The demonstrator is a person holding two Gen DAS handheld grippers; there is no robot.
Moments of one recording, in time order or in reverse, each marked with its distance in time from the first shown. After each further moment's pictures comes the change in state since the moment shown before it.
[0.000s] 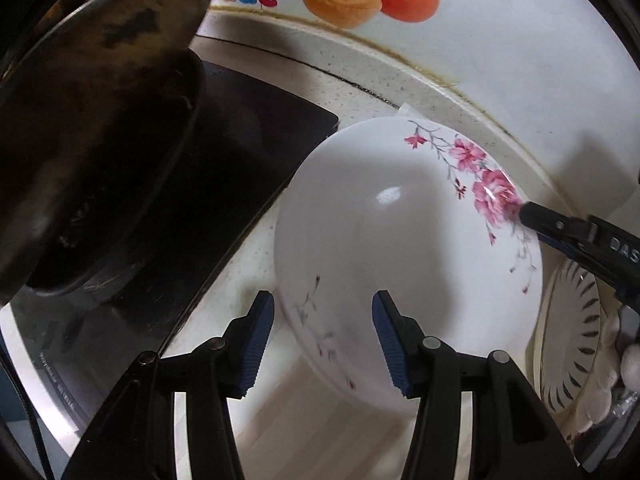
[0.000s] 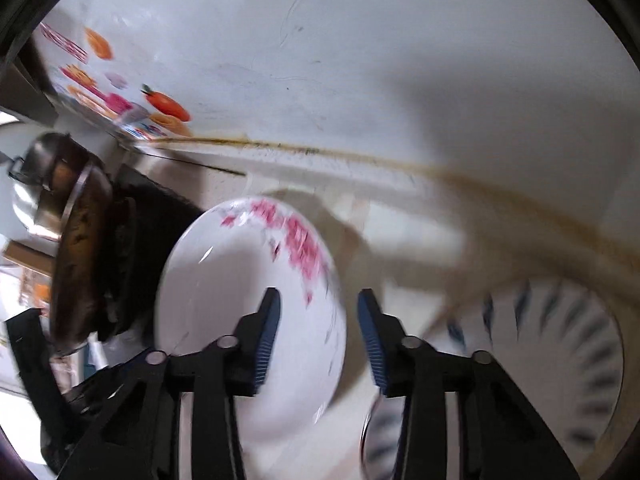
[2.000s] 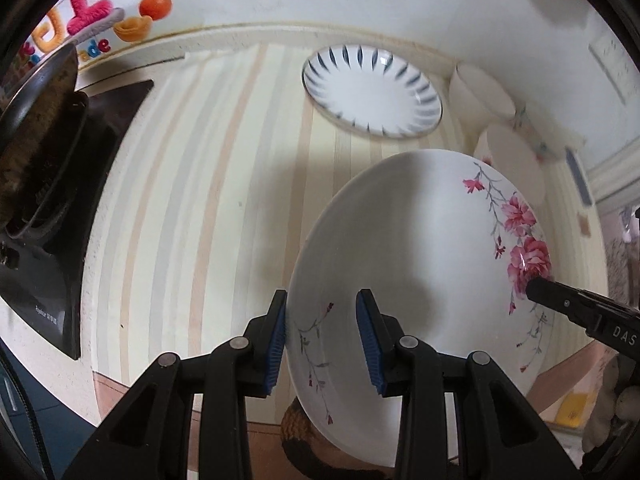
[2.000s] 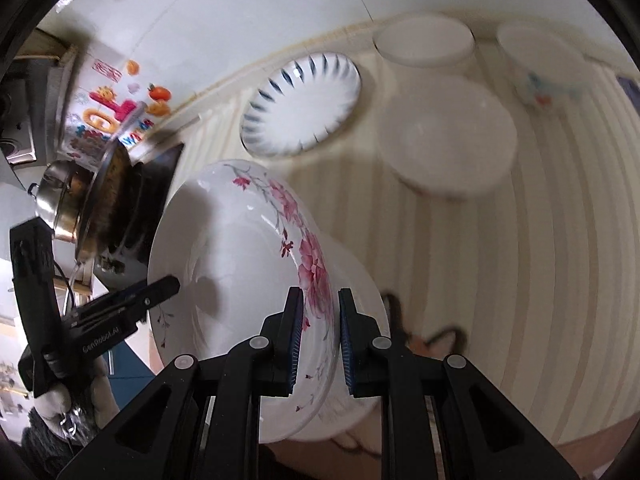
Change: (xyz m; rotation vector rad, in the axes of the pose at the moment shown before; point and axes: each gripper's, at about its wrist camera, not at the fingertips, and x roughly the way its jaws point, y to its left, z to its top) left arm -0.108 -0.092 -0.207 0.521 0.096 -0.147; right arm -0.227 -0.077 -0.347 0.356 -0.047 -0.051
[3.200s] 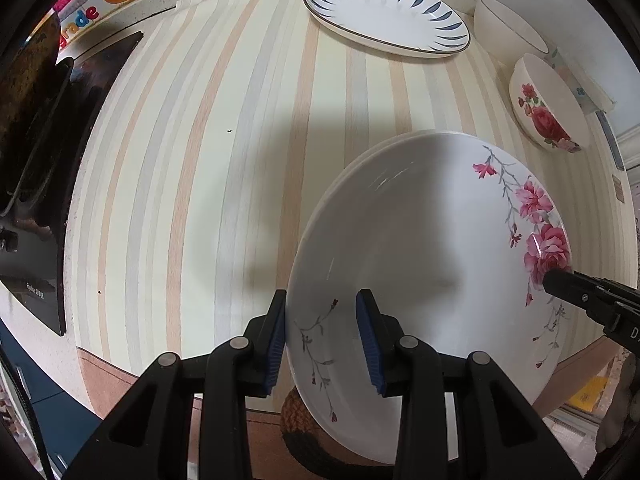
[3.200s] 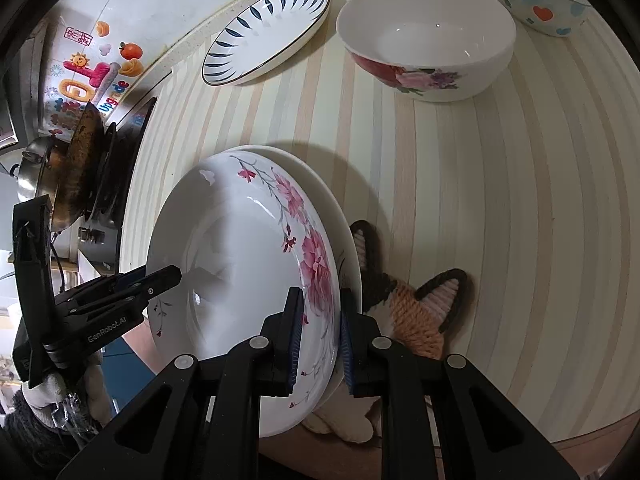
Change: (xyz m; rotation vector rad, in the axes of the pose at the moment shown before) left arm 0.054 -0.002 -0.028 0.009 0.135 0.075; right arm 0.054 -0.011 -0.021 0.003 0.111 -0.019
